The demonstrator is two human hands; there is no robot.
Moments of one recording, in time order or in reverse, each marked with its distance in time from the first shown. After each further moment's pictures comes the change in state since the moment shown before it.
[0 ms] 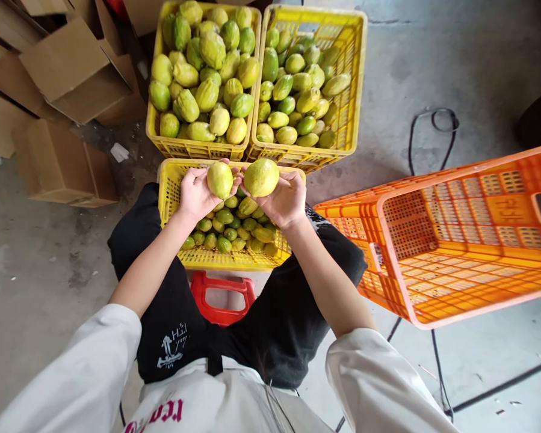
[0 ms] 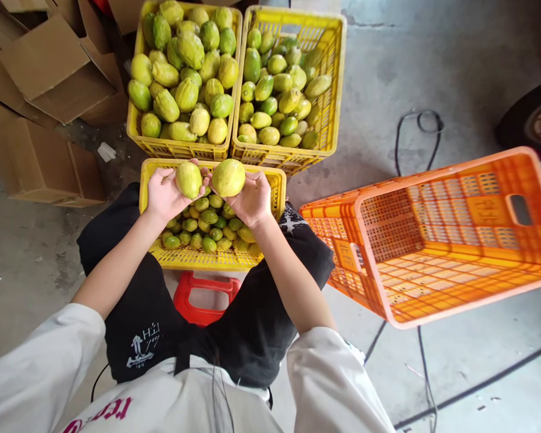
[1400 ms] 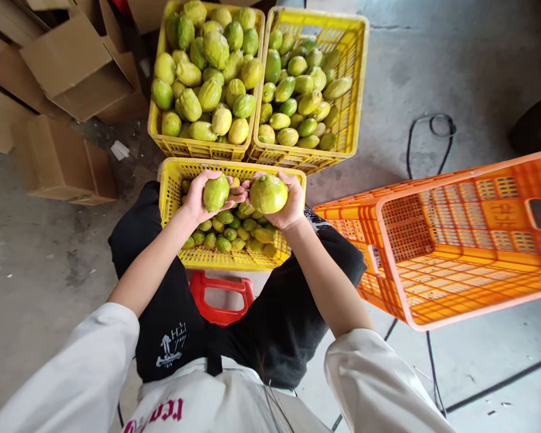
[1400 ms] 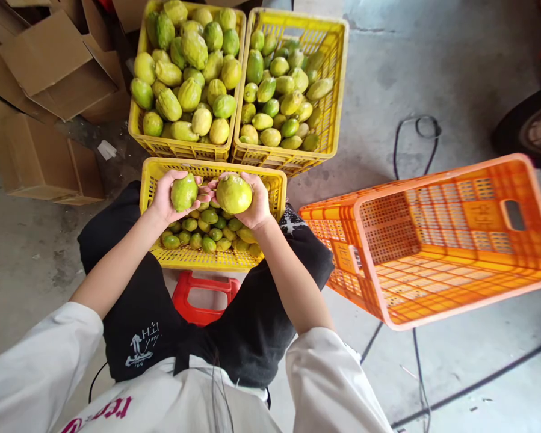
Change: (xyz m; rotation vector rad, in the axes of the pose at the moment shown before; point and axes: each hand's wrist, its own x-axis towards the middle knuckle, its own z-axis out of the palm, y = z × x) left_hand 0.008 -0.002 -0.021 0.026 -0.060 -0.241; right_hand -0.003 0.000 0.001 -0.105 -0.003 0.095
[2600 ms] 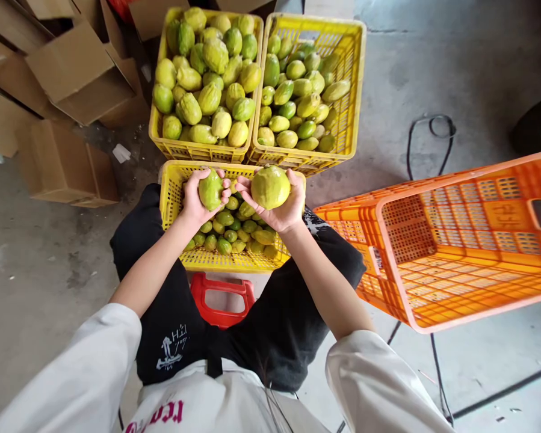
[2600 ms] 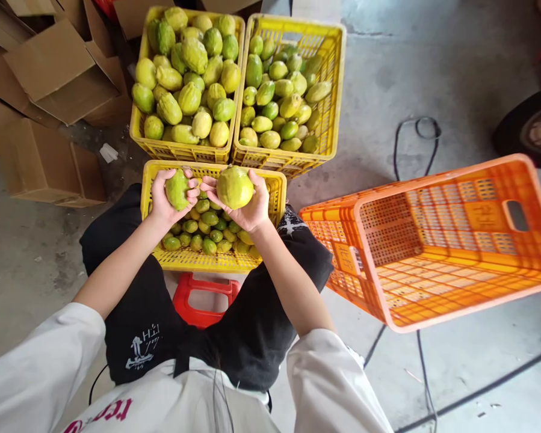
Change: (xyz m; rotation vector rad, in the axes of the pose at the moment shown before) left_hand -0.009 -0.003 0.018 -0.088 0.053 0.203; right_hand -0.001 0.007 0.000 0.140 -0.118 -0.027
